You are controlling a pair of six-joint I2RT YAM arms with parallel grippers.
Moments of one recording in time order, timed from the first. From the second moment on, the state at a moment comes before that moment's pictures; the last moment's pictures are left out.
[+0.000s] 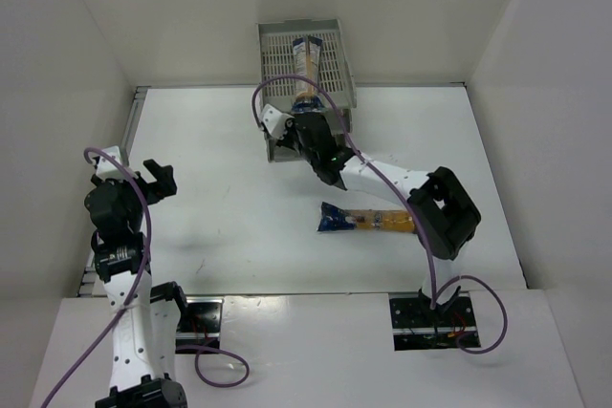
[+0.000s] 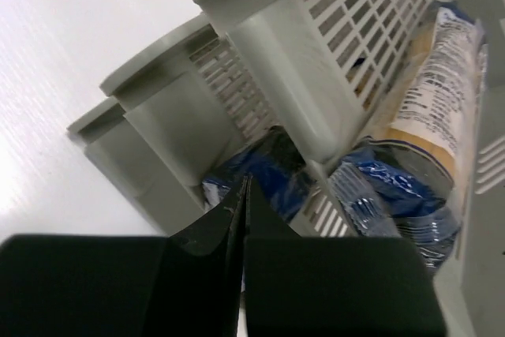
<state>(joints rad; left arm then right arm) 0.37 0.56 0.54 -0.13 0.24 -0.19 0.75 1.84 1.30 0.25 0.24 -0.67</state>
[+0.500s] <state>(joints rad) 0.37 0.54 0.54 -0.13 0.24 -0.19 0.85 1.39 1.16 -0.17 -0.07 -0.67</state>
